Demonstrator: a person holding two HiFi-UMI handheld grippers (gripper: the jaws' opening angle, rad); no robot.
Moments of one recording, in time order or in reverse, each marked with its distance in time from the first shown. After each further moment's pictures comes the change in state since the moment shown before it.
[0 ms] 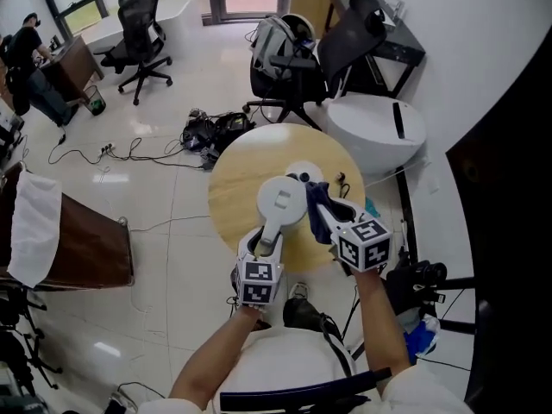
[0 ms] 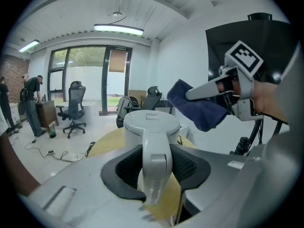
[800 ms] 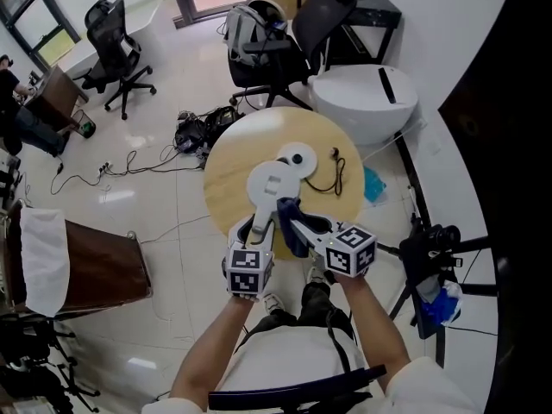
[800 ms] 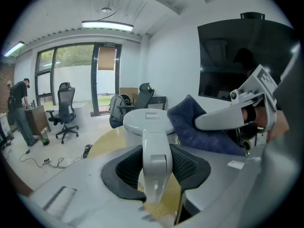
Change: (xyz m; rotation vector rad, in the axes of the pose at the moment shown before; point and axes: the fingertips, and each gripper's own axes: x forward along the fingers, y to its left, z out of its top) left arm -0.001 0.011 0.004 0.088 0.053 -0.088; right arm 0.008 0.072 -0.056 0.276 -0.113 0.229
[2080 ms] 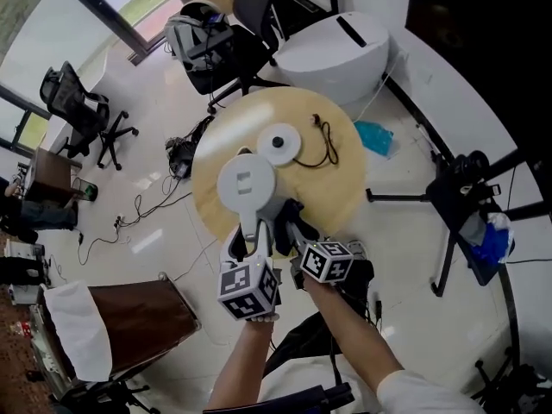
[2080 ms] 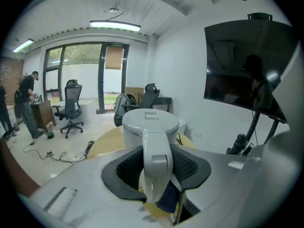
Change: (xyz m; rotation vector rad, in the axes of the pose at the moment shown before) left arm -0.008 0.007 0.010 -0.062 -0.008 0.057; right arm 0.056 -0.069 -0.126 0.567 -0.429 -0.404
